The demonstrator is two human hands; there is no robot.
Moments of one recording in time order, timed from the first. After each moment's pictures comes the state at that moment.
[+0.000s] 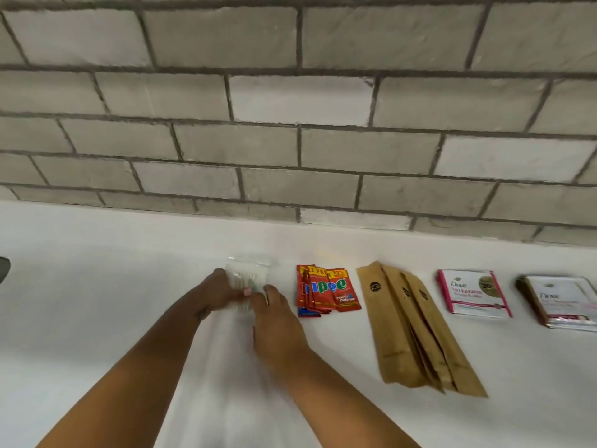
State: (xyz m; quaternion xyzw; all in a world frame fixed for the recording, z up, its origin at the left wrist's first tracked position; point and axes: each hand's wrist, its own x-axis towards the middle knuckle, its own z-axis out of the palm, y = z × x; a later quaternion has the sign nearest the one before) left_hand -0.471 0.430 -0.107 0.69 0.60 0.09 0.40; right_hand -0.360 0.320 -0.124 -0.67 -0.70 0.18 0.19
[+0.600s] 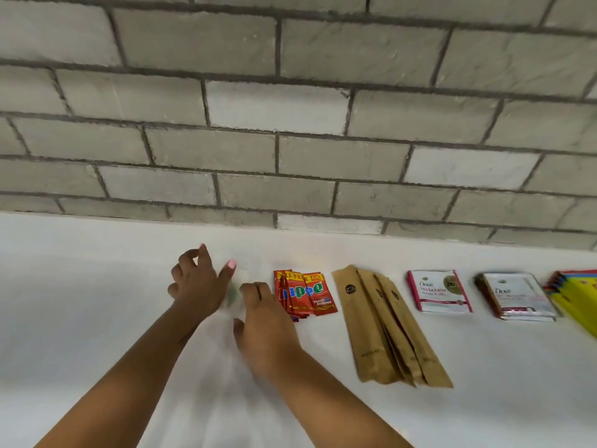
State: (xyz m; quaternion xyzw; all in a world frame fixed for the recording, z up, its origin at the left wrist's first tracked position) left_hand -0.443 0.410 -0.089 0.68 0.68 0.21 0.20; right_hand -0.354 0.310 -0.098 -0.68 -0.66 0.14 0.27
